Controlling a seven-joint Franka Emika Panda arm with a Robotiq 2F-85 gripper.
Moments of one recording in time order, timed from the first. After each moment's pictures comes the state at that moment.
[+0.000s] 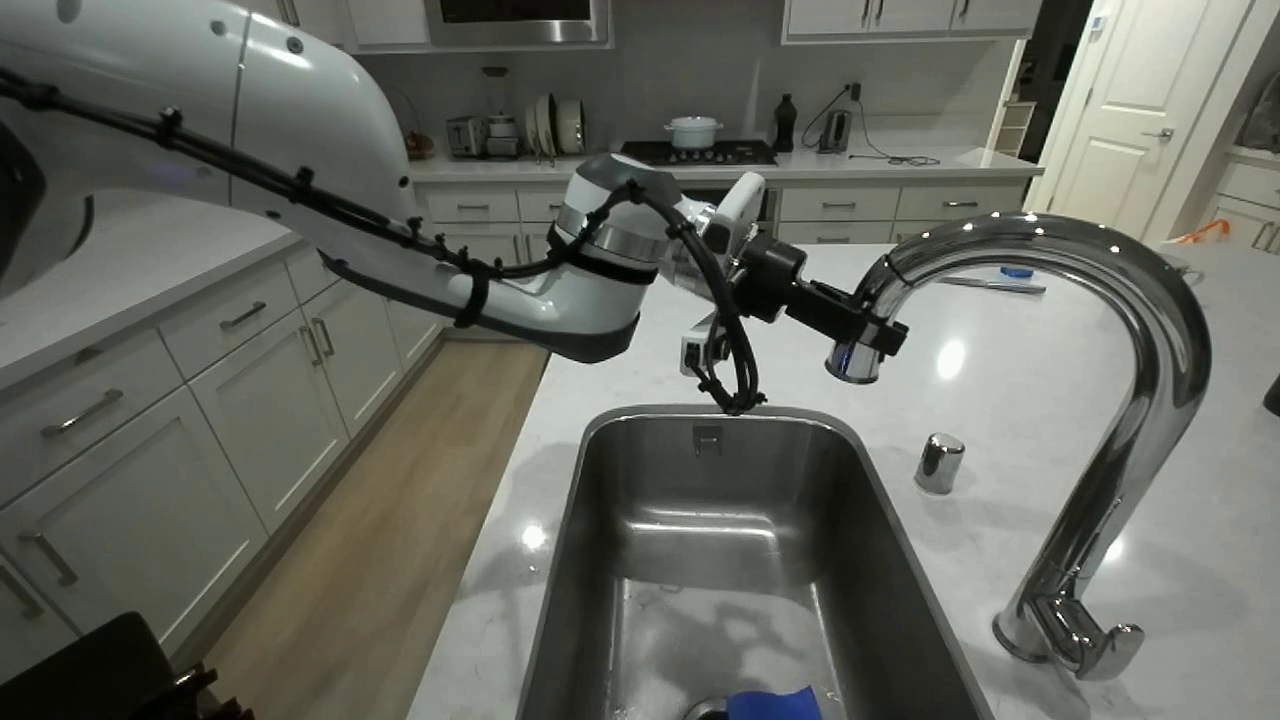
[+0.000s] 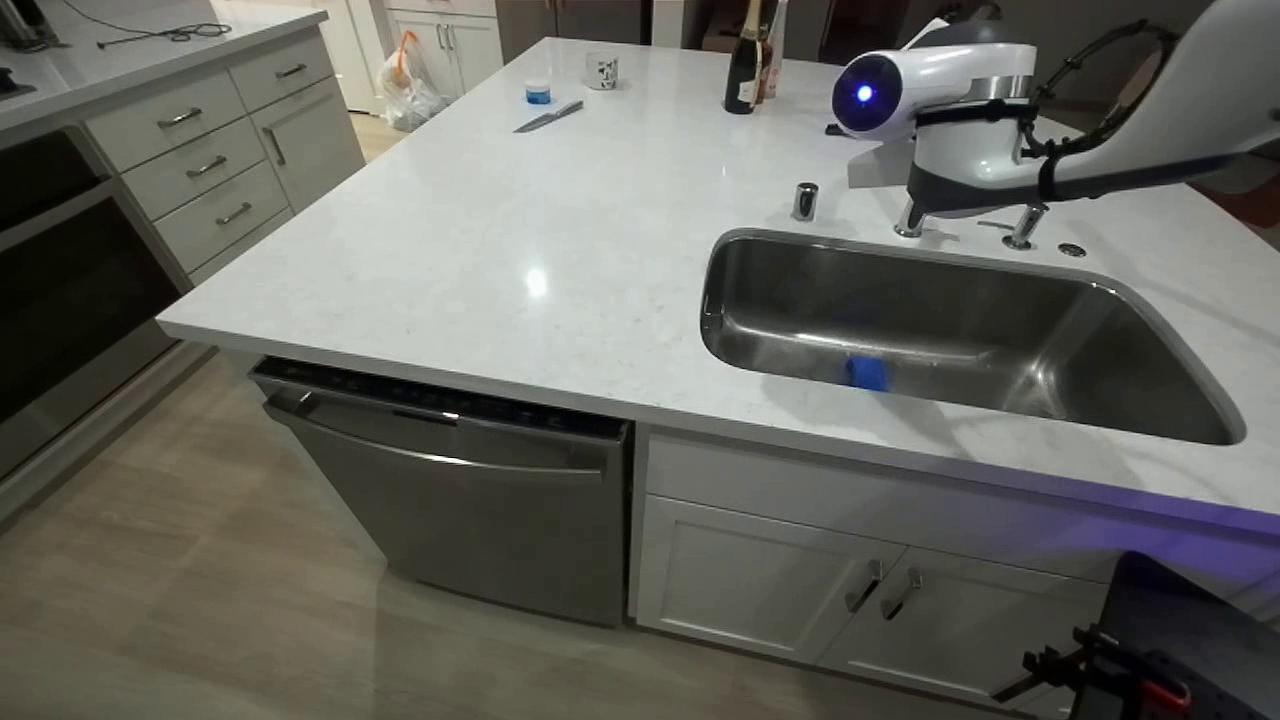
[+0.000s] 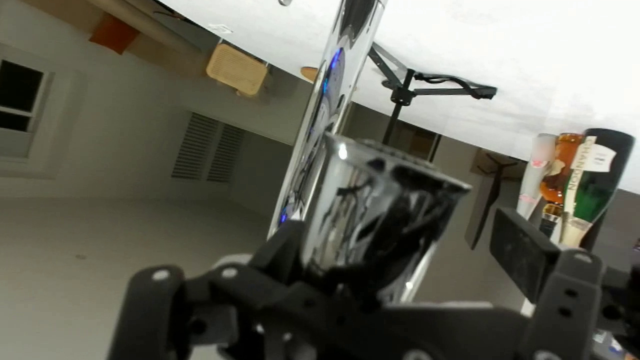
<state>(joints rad) -0.23 0.63 -0.20 -1.34 -1.40 2.20 1.51</state>
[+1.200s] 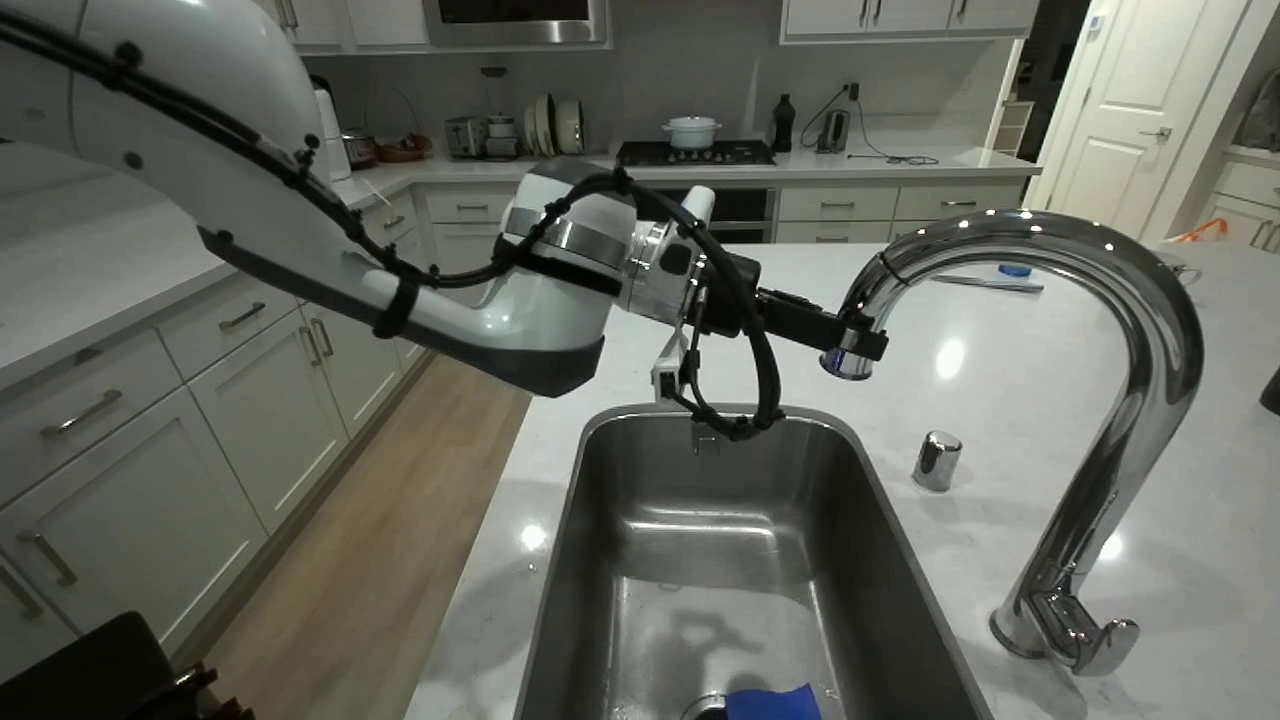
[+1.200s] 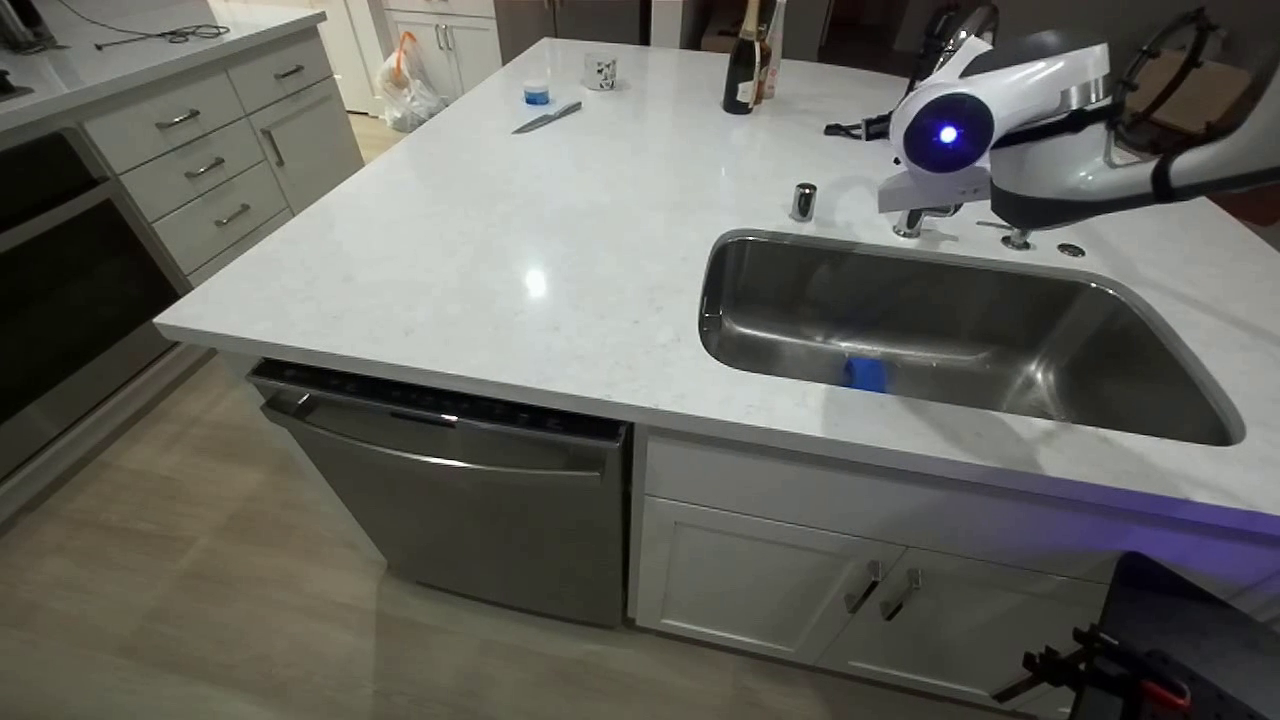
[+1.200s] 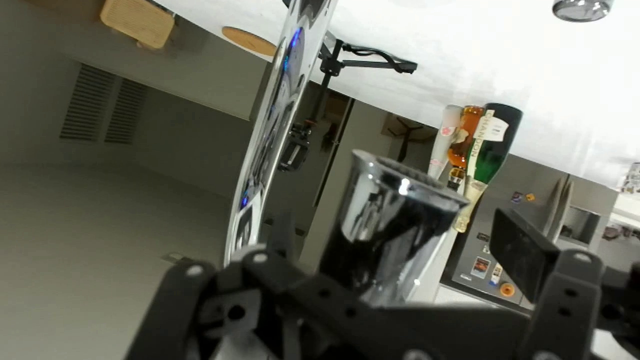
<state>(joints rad) -0.24 0.44 -0.21 -1.64 -1.70 2.44 1.71</state>
